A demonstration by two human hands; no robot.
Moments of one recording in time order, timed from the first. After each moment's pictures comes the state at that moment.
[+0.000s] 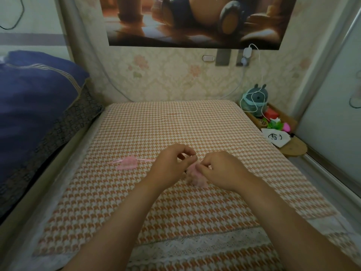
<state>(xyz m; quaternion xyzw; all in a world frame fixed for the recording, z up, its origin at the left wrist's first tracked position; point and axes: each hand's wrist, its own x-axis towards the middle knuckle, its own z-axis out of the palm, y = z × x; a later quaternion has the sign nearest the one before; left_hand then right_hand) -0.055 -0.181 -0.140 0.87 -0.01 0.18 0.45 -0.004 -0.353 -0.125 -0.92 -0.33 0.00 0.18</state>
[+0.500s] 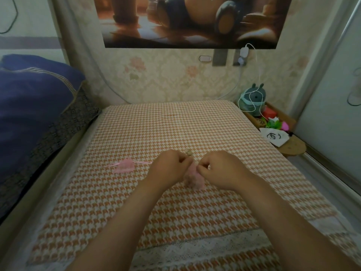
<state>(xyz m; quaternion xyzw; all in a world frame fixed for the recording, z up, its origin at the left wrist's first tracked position) -0.037 -0.181 -0.145 0.95 0.06 0.12 0.30 0.005 -0.357 -0.122 -0.93 -0.33 -0.01 0.15</state>
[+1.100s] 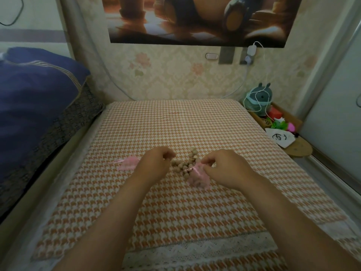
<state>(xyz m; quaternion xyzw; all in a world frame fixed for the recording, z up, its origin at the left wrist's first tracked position) -0.037 -0.130 -0.162 0.93 0.12 0.13 0.33 0.002 -0.348 -0.121 -0.94 -0.27 0.02 0.20</state>
